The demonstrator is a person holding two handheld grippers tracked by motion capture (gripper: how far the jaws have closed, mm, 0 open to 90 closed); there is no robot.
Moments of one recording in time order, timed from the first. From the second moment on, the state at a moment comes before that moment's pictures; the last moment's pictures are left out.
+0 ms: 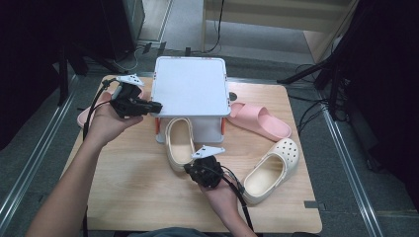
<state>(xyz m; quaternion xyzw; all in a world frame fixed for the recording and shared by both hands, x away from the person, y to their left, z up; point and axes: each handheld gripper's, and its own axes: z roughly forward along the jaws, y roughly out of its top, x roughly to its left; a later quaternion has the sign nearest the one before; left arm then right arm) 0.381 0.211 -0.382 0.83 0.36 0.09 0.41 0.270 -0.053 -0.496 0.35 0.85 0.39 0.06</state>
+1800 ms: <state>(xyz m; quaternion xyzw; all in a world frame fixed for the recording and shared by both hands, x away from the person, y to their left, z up) 0.378 0.212 -0.383 0.82 0.37 0.09 0.42 0.322 -0.022 -0.477 0.35 0.83 0.44 0.06</state>
